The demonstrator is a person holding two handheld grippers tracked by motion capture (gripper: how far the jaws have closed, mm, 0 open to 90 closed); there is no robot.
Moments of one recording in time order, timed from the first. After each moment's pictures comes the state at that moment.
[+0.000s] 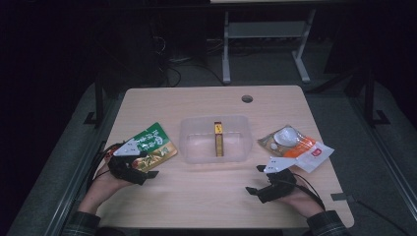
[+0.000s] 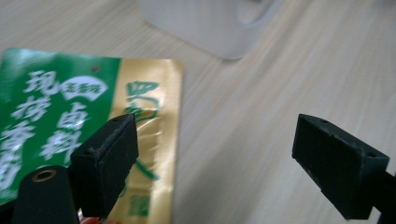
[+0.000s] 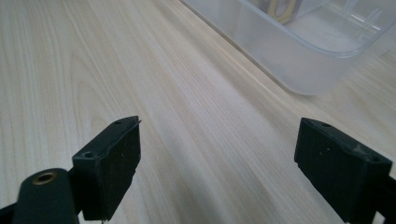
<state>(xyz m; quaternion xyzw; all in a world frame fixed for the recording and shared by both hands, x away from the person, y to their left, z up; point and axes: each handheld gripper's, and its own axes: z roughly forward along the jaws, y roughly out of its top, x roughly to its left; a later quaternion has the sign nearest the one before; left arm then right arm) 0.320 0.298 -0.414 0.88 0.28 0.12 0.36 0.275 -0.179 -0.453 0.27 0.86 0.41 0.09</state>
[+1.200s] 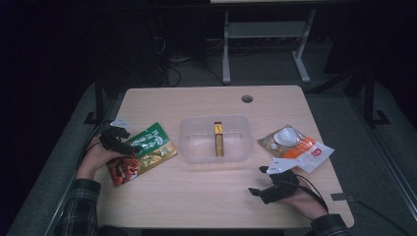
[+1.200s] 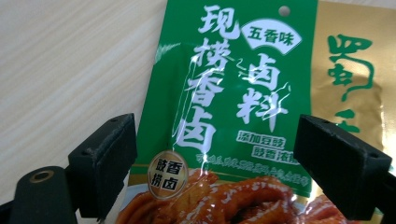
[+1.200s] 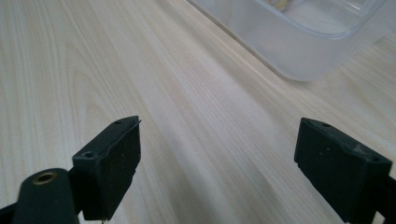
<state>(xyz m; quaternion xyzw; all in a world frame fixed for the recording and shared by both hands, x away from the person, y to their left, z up) 0.423 0.359 -0.440 0.89 0.36 0.12 0.27 0.275 -0.187 -0.457 0.27 0.87 0.41 0.09</state>
